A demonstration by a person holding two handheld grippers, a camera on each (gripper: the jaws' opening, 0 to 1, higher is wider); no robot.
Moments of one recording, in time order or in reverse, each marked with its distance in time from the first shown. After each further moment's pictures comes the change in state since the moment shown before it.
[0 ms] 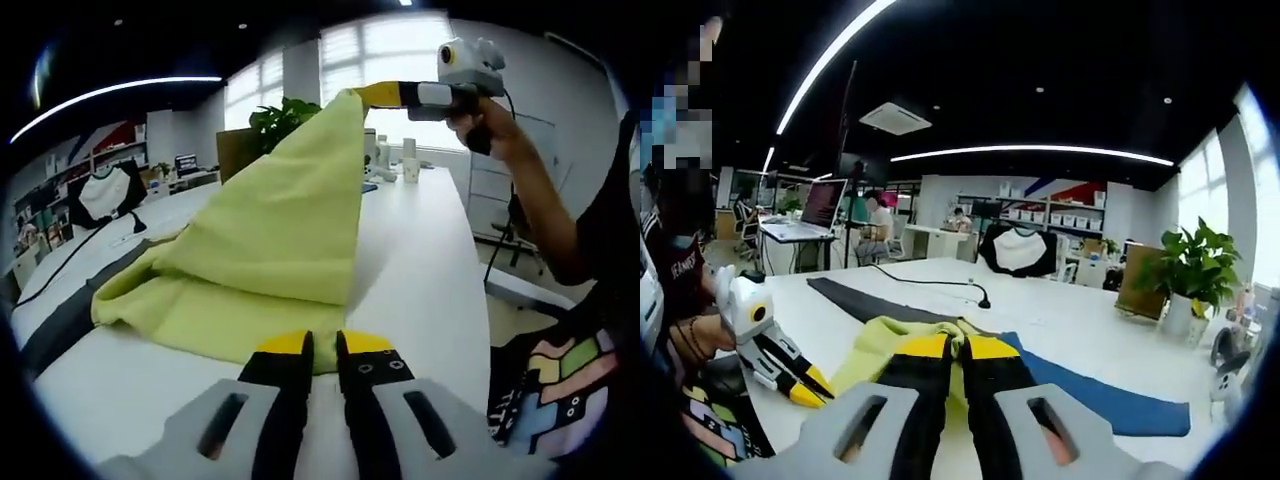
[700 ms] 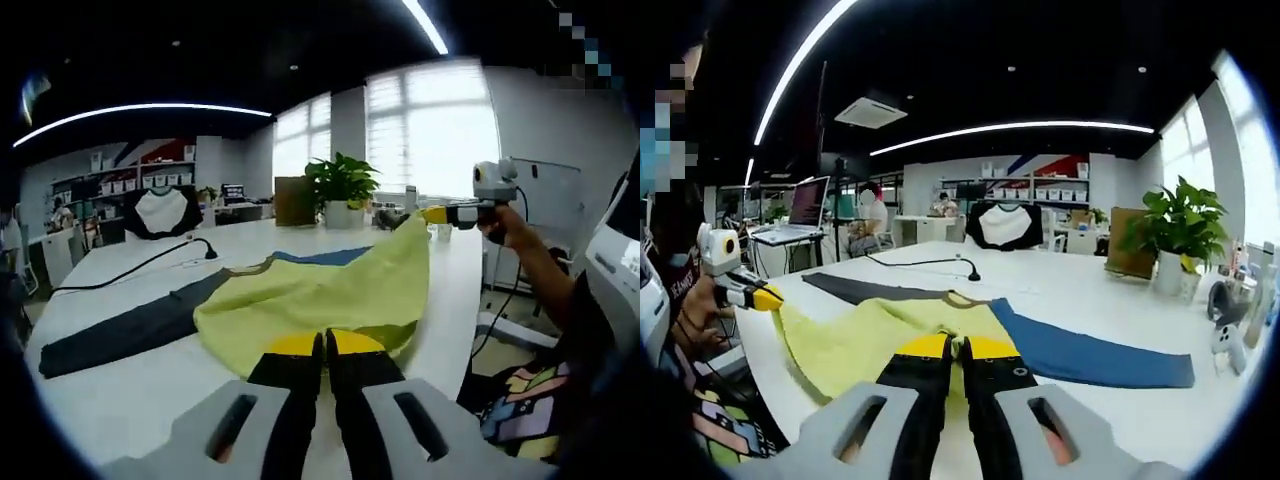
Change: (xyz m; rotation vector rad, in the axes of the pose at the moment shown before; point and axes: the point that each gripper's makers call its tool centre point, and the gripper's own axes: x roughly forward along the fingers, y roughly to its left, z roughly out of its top) left arm -0.130 0.055 0.039 -0.075 -0.175 0.187; right arm -0.028 -0.008 -0.036 0.103 0.076 -0.042
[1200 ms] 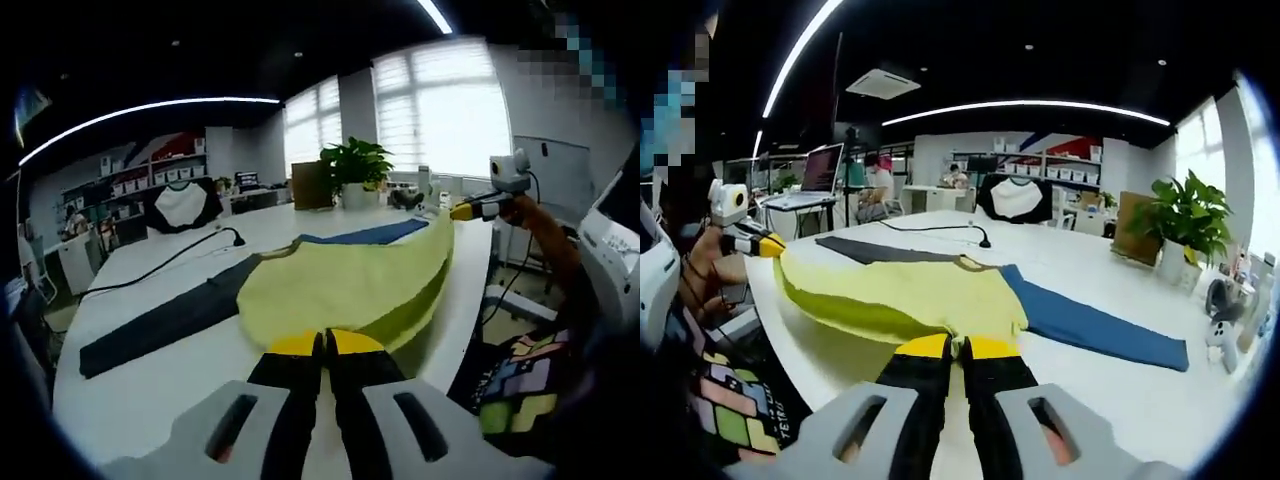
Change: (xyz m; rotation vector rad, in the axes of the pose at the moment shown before) left arm -0.035 0.014 -0.016 0.035 0.105 0.024; right arm -0.029 0.019 -0.041 -0.059 0.156 0.048
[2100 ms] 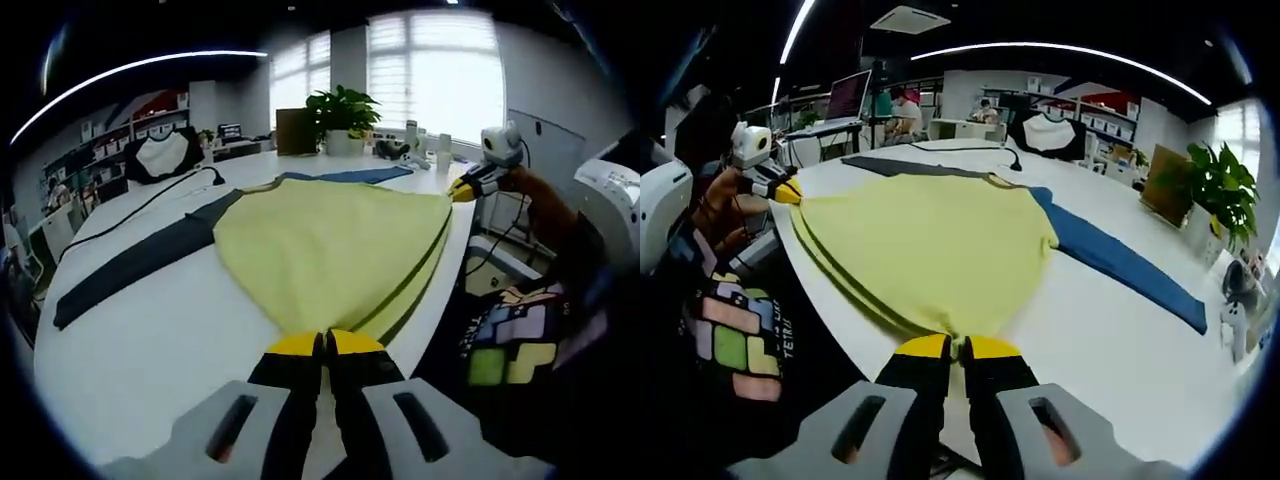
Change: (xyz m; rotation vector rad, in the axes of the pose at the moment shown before) left arm -0.001 -0.012 -0.067 -0.034 0.195 -0.071; right arm -0.010 0.012 -0.081 -0.052 0.274 0.109
